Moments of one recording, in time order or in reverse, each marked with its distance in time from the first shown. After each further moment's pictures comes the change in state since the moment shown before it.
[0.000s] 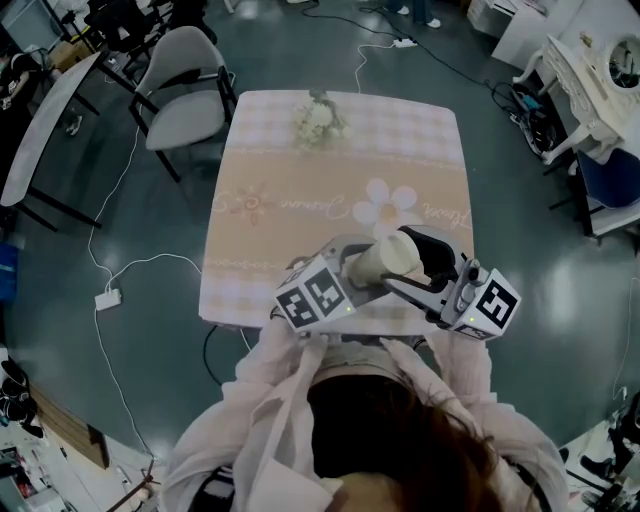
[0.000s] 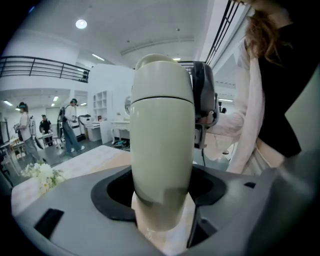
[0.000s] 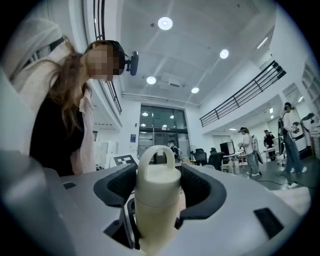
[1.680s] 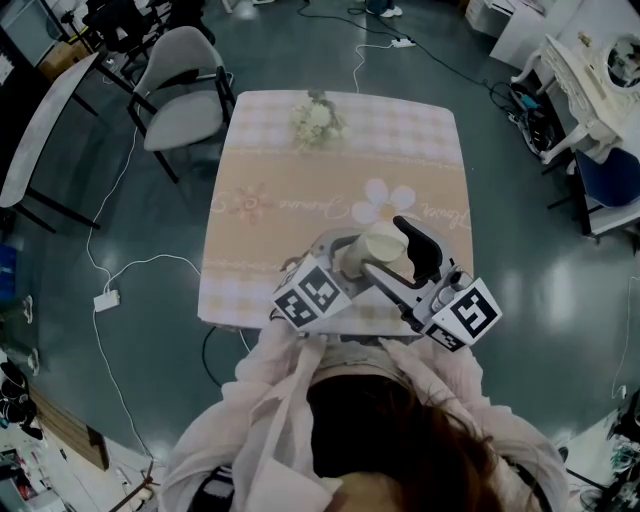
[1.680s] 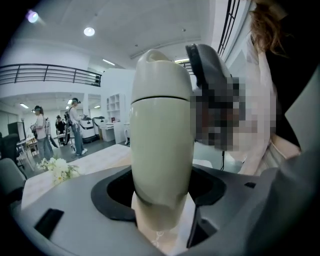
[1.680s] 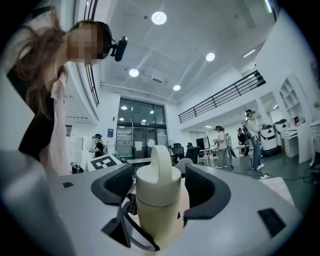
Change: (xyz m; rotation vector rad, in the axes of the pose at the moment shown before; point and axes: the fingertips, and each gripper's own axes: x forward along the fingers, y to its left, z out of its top) left arm -0.005 0.027 -0.009 -0.041 -0.018 0.149; right arm 0.019 -0.019 -0.009 0.030 0.063 -0.284
